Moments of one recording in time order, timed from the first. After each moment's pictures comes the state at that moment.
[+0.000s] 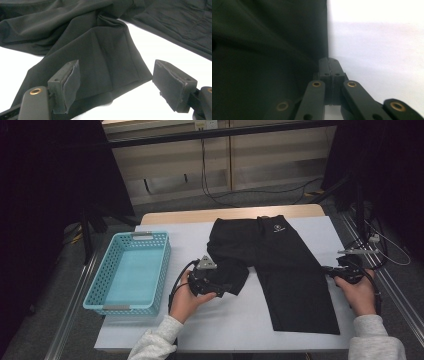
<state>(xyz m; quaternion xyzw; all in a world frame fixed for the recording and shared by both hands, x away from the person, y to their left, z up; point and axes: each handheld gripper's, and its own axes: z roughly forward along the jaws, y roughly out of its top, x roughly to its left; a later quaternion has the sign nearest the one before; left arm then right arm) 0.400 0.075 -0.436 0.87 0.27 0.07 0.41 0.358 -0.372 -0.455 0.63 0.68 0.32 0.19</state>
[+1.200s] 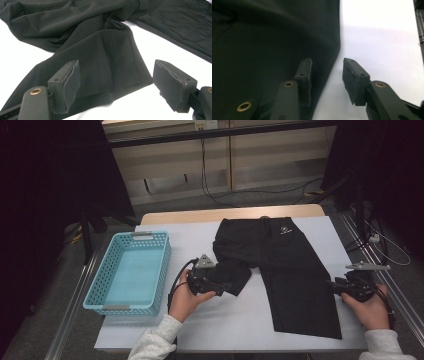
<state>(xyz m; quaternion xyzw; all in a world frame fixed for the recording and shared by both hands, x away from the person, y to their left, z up) 0.400 0.077 -0.431 0.86 0.27 0.07 0.42 0.305 -0.367 -0.449 0.61 0.69 0.31 0.22</state>
